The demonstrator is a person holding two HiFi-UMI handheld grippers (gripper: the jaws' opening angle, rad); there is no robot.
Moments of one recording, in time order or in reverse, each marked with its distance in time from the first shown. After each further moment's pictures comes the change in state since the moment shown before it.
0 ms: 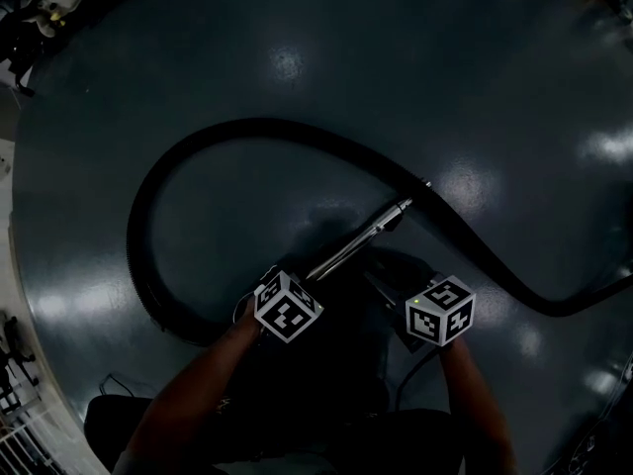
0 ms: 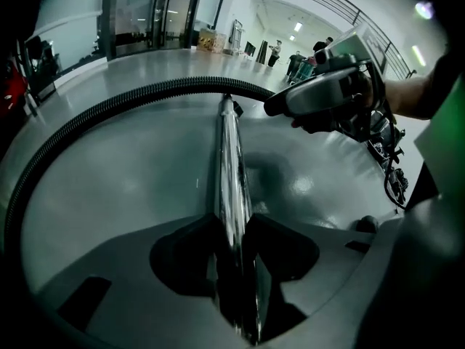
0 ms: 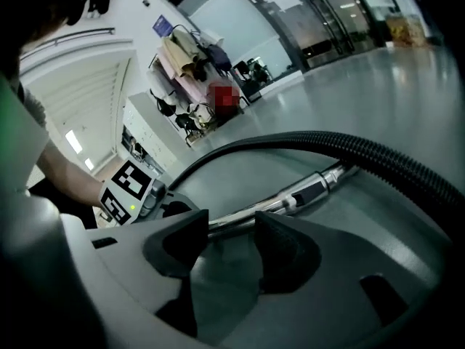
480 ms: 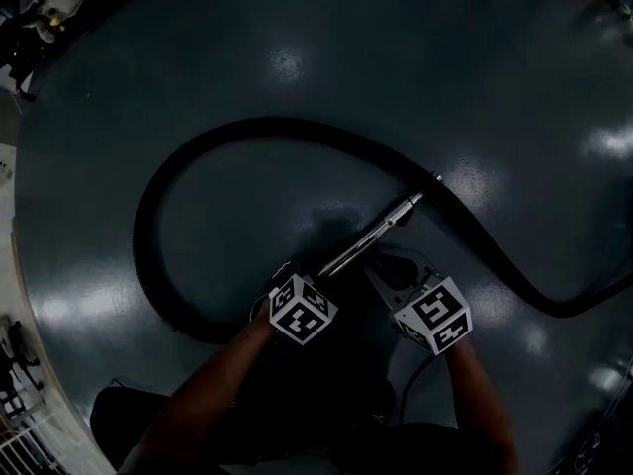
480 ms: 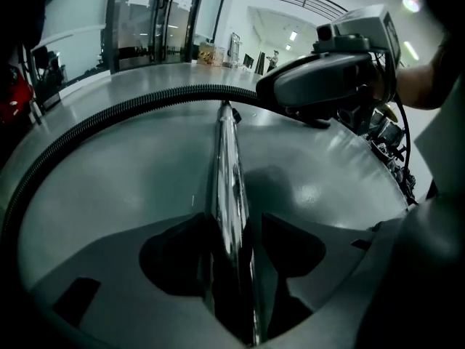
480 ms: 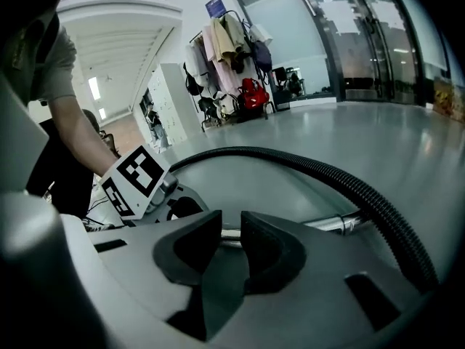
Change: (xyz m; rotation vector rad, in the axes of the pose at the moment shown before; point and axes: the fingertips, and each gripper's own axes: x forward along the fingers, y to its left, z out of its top) left arm 0.018 0.005 0.017 0.033 -0.099 0.057; right arm 0.011 0.017 0.019 -0.363 0.033 -0.048
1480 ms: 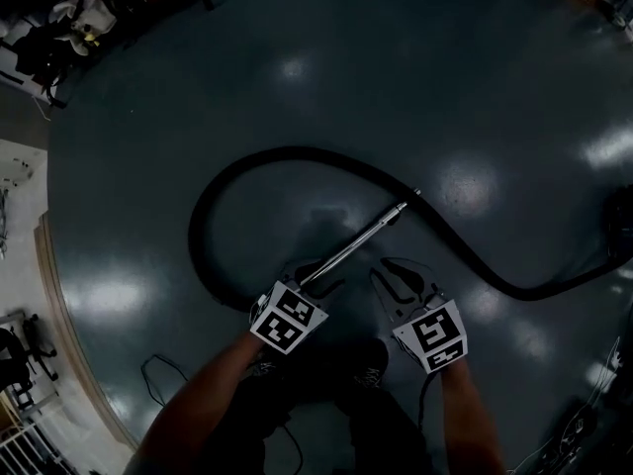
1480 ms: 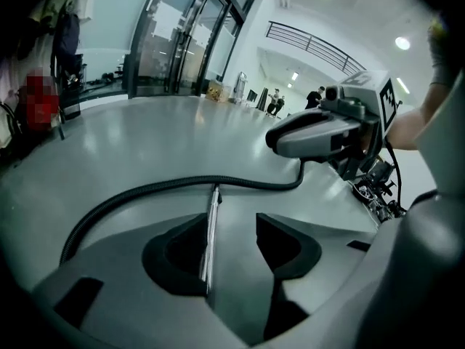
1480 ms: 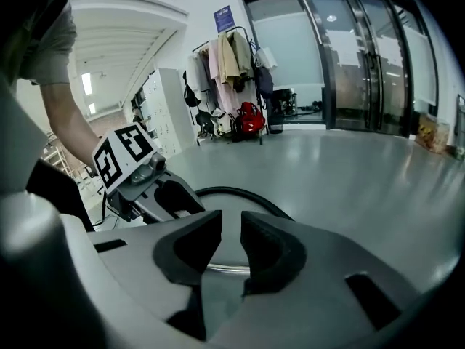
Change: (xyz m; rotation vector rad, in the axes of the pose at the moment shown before) left arm -0.271 -0.032 0.115 -0.111 -0.227 -0.062; right arm -0.144 0.101 0.197 -0.030 -0.028 -0.132
